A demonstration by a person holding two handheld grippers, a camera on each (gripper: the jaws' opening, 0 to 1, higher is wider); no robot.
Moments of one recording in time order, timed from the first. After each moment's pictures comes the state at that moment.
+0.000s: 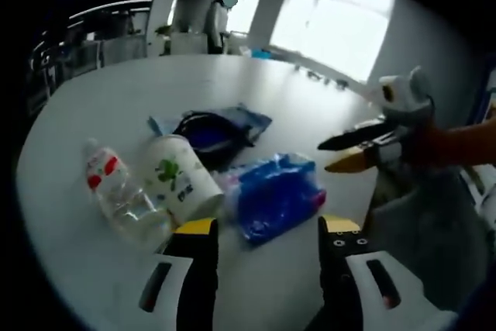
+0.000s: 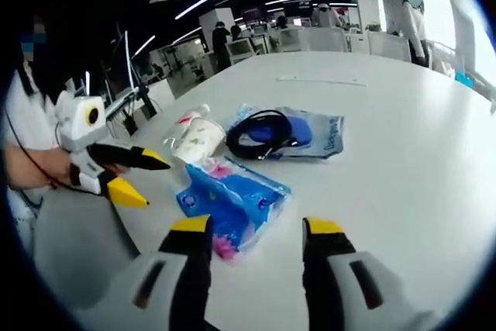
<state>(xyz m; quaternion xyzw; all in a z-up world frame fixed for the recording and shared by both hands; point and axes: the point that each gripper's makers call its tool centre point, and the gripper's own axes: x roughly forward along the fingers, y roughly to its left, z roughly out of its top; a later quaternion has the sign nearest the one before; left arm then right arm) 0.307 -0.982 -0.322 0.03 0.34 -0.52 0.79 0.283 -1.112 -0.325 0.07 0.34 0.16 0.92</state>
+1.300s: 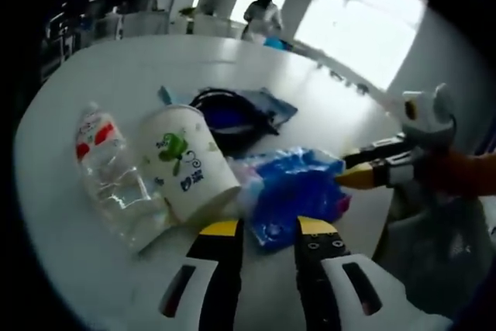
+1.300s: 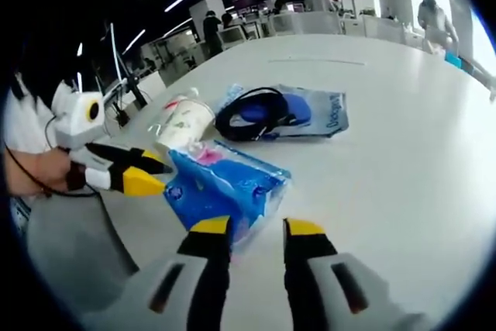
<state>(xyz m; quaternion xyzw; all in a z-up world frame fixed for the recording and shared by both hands) 0.323 -0.990 -0.352 0.00 0.39 -0.47 0.80 0.288 -1.108 -0.356 0.08 0.38 0.14 0.91</state>
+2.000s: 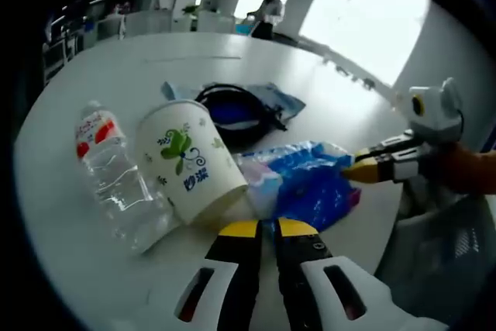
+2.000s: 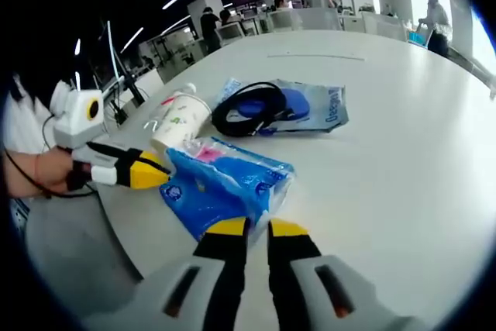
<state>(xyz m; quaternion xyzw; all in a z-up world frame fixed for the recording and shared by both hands) 0.327 -0.990 -0.359 0.02 0.39 -0.45 0.80 0.289 -1.110 -0.362 0.08 0.39 0.14 0.91</state>
